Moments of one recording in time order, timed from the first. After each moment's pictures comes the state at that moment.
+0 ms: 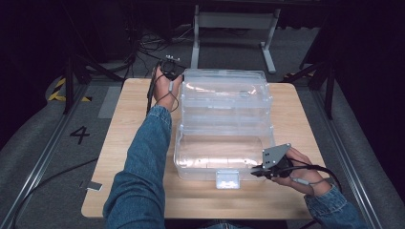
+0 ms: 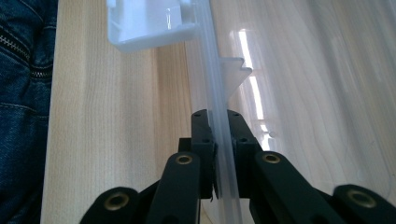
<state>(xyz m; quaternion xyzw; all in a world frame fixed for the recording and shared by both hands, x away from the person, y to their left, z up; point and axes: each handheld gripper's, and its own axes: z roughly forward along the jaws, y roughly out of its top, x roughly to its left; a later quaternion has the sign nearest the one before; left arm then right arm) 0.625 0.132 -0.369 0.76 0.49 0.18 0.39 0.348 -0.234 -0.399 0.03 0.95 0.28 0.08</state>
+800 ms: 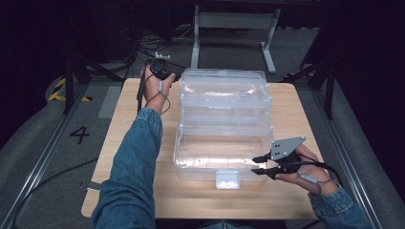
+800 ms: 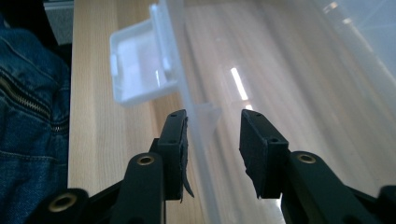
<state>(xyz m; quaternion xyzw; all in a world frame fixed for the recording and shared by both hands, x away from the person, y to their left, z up) 0.598 0.161 -0.343 0.74 0.47 0.22 0.44 0.349 -0.246 -0.378 0.09 0.92 0.37 0.08</state>
